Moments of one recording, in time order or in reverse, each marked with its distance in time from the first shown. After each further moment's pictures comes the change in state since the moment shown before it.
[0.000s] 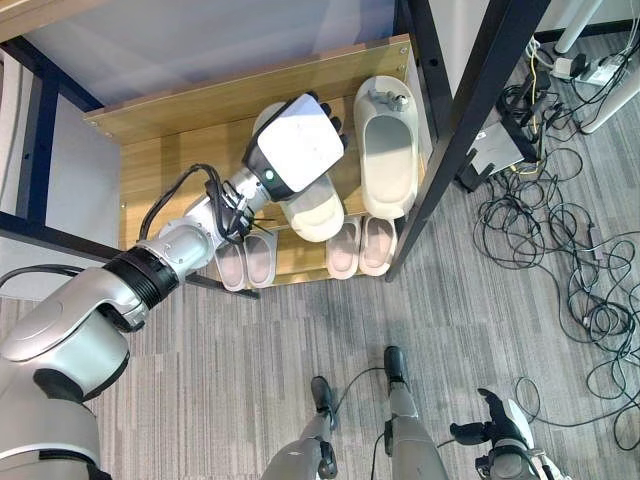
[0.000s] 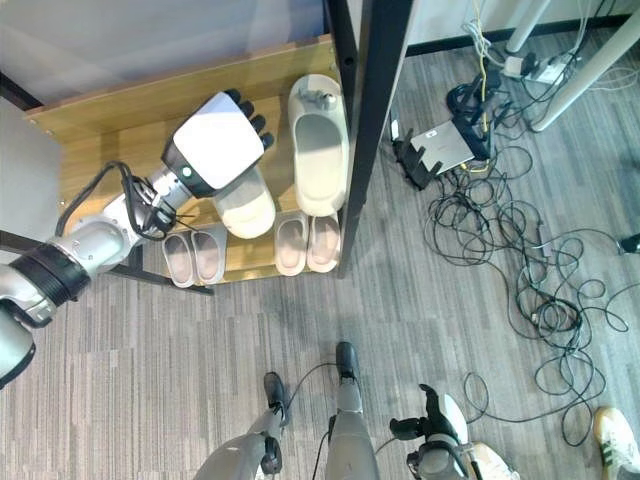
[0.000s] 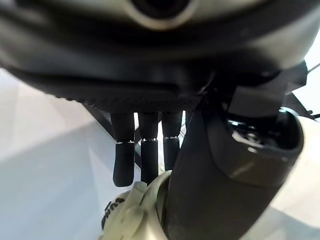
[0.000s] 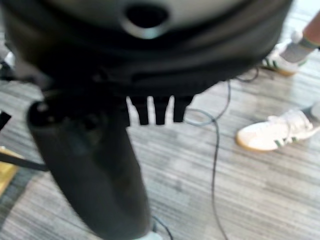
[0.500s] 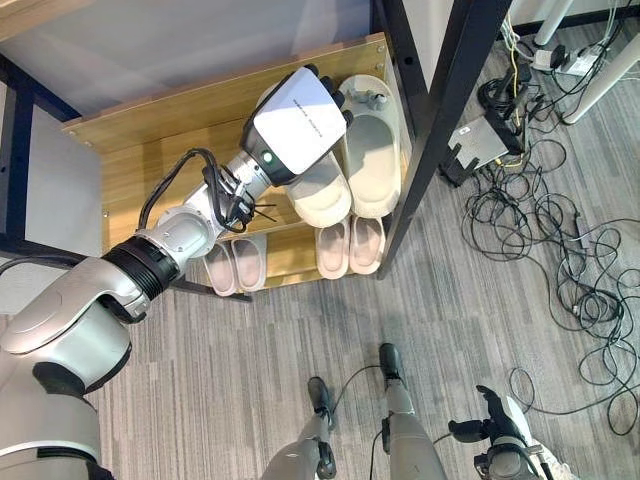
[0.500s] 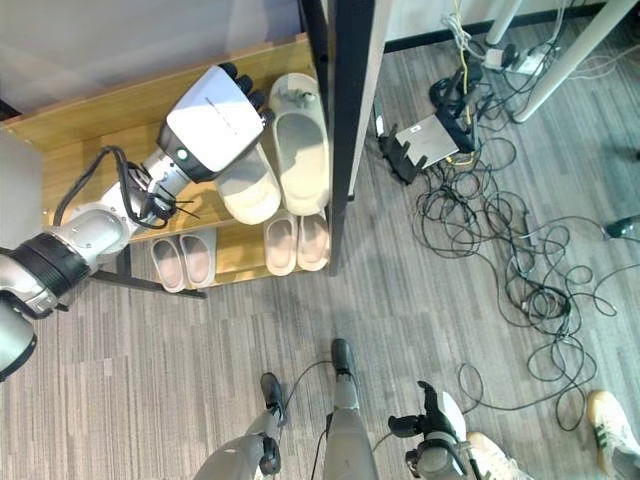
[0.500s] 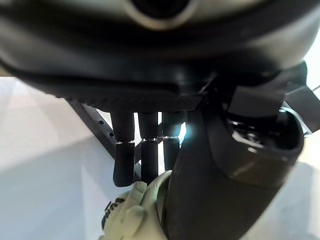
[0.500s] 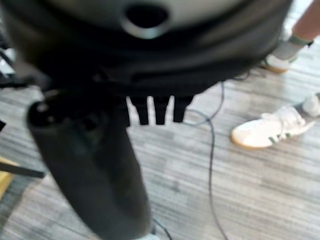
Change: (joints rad) left arm -0.020 -0.010 -0.001 0.011 -0.074 0.005 0.035; right arm -0.001 0.001 0.001 -0.013 0.000 -0.002 -0.002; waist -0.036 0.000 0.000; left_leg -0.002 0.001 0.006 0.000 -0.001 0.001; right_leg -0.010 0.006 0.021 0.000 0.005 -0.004
